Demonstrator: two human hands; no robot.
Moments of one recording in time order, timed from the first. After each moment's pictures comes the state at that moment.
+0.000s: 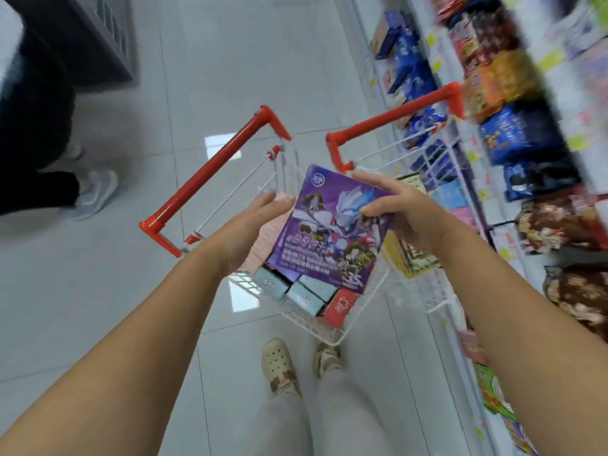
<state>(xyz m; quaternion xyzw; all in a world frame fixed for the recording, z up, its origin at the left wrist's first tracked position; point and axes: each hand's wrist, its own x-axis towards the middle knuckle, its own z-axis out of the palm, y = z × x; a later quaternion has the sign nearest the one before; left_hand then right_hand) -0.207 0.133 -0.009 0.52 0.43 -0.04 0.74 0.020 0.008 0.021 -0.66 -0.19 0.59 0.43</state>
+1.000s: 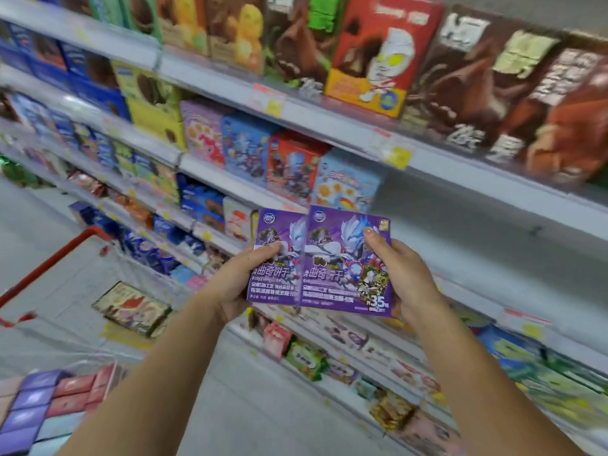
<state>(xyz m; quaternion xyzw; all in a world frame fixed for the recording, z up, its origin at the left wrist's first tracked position) 0.003 -0.417 0.253 0.53 0.10 -0.15 0.83 0.016 -0.651 0.301 -0.72 0.13 0.07 0.68</state>
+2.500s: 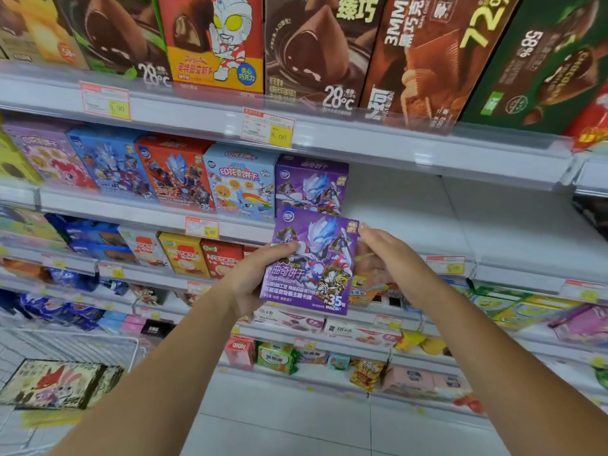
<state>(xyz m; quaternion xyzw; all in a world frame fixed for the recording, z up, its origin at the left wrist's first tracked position) 0.060 -0.548 0.257 0.54 0.00 -0.35 0.76 0.010 -0.770 0.287 -0.78 0.13 0.06 0.61</state>
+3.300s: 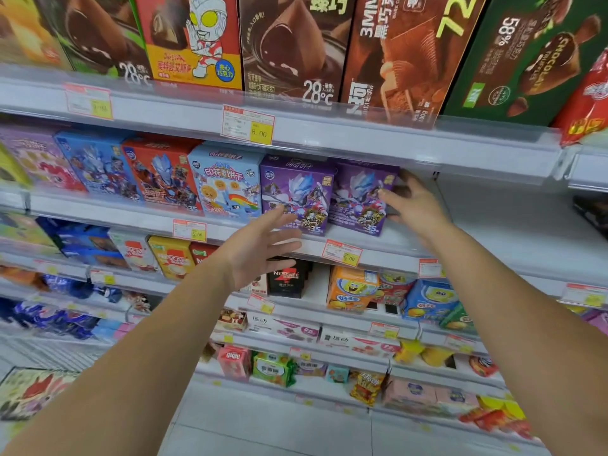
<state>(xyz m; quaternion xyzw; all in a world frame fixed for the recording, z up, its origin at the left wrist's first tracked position) 0.091 -0.575 0.270 0.62 -0.03 -0.31 0.72 0.085 -0.855 0.293 -0.78 0.14 -0.12 0.59</state>
